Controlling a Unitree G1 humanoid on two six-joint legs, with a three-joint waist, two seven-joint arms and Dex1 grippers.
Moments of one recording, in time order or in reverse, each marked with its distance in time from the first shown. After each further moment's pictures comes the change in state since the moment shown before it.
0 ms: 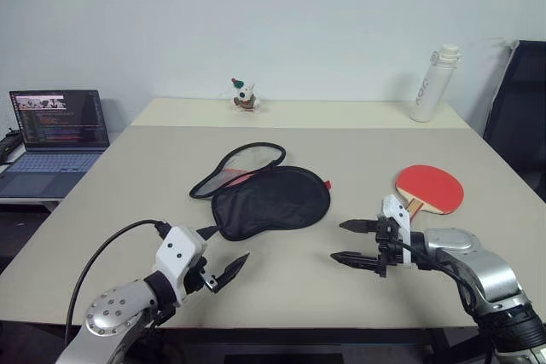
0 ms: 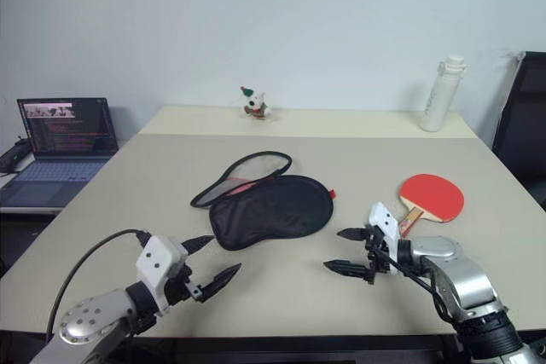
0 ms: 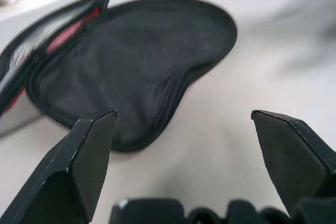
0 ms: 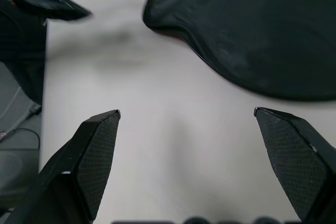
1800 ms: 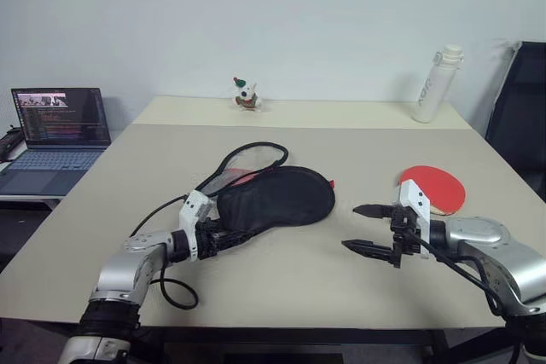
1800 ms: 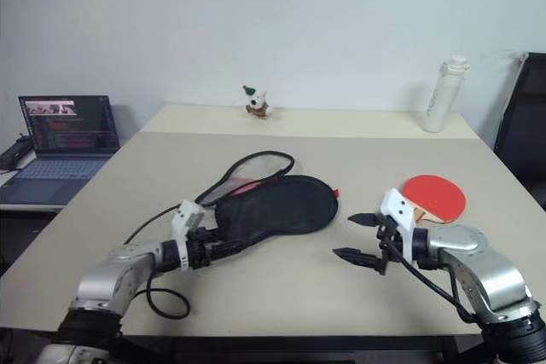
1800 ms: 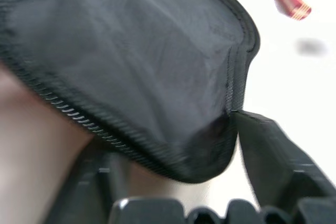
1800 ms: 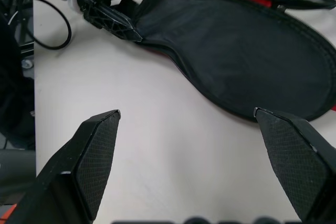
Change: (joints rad) left arm -0.535 -0.031 -0.094 0.672 -0.120 0.202 -0.342; right arm 0.019 -0.114 -0.069 -0.169 0.073 0.060 -0.114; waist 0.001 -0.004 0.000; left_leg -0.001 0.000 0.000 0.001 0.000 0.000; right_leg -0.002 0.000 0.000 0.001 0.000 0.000
